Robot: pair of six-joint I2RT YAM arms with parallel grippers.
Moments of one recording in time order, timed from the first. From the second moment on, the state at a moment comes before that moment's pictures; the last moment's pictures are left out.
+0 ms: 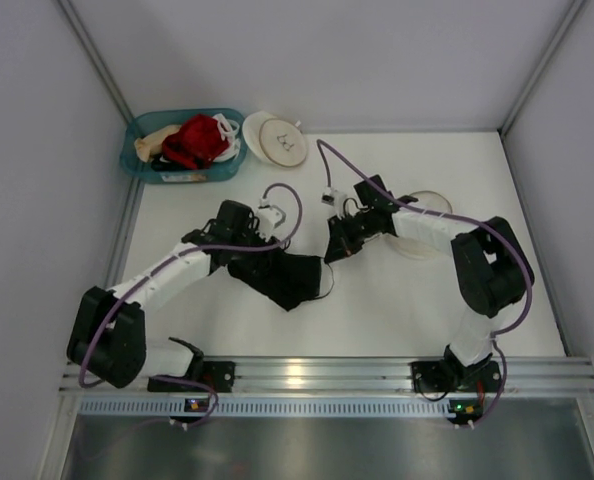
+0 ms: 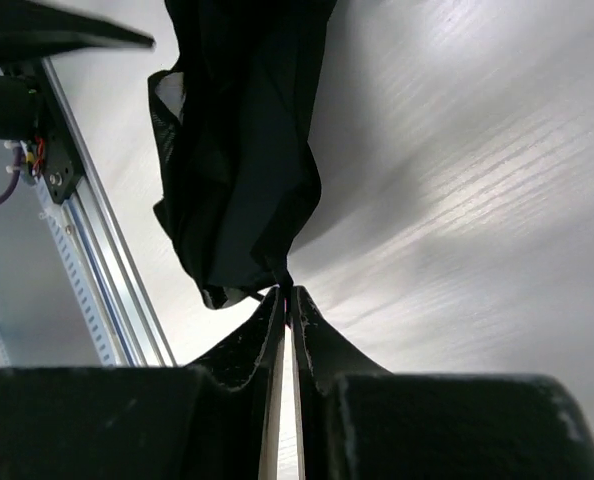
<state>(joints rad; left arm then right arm) -0.49 1.34 0.79 -0.39 0.16 0.26 0.52 1.79 1.16 -0.39 -0.77 0.00</state>
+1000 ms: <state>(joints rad) 0.05 1.80 1.06 -0.49 0.61 0.04 0.50 1.82 1.04 -0.31 -0.88 0.20</state>
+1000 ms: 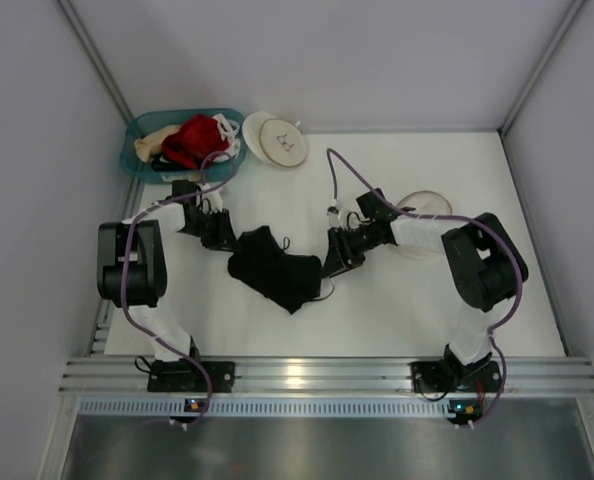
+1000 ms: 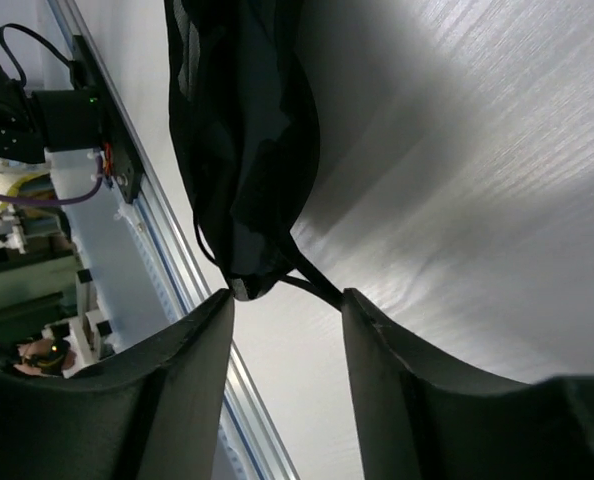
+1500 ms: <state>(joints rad) 0.04 1.55 1.01 -0.48 0.73 -0.04 0.55 1.87 1.05 -0.25 -0.93 0.29</state>
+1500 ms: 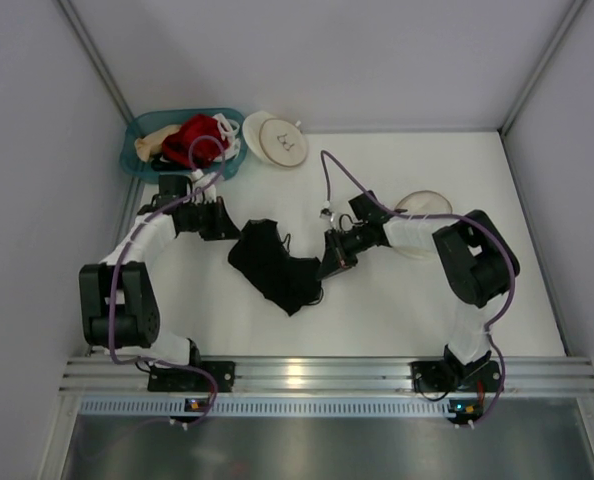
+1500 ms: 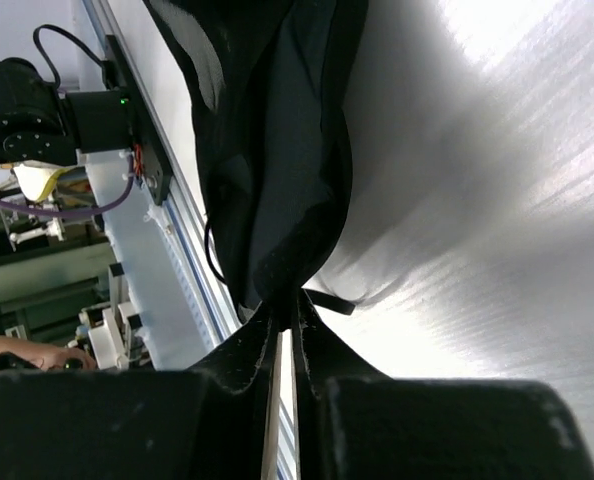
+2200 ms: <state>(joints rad) -0.43 1.47 0.90 -0.47 0.70 -0.04 0.54 1.89 1.08 -0.23 -0.95 0.32</state>
